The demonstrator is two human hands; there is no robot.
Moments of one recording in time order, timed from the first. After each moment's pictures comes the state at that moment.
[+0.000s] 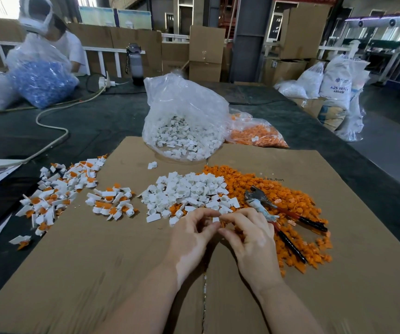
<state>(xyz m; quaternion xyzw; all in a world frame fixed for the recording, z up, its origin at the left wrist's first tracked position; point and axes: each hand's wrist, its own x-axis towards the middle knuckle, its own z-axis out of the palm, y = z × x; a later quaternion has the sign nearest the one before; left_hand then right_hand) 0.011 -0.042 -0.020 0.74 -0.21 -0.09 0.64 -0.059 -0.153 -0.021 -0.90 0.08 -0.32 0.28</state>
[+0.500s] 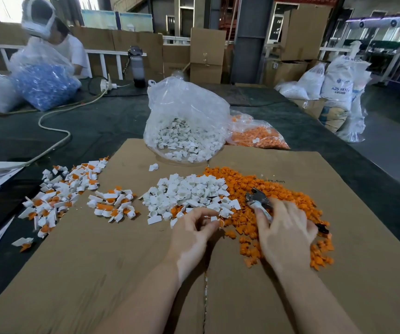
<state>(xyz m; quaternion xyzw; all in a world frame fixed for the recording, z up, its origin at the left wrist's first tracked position) 0.015 -0.043 -0.019 0.75 -0.19 -0.08 0.63 -0.057 -0.186 -0.007 -0.90 0.31 -0.27 0.12</state>
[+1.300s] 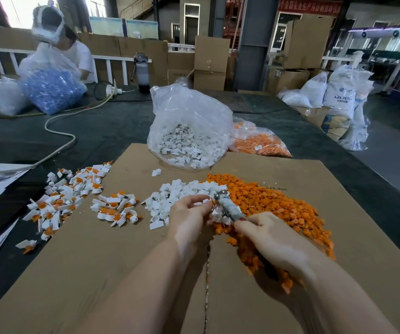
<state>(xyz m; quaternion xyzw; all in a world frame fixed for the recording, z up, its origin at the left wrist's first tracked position) 0.036 -0.058 0.012 0.61 0.01 -0.16 0.77 -0.055 -0.177 0.052 -0.91 0.17 0.03 0.38</state>
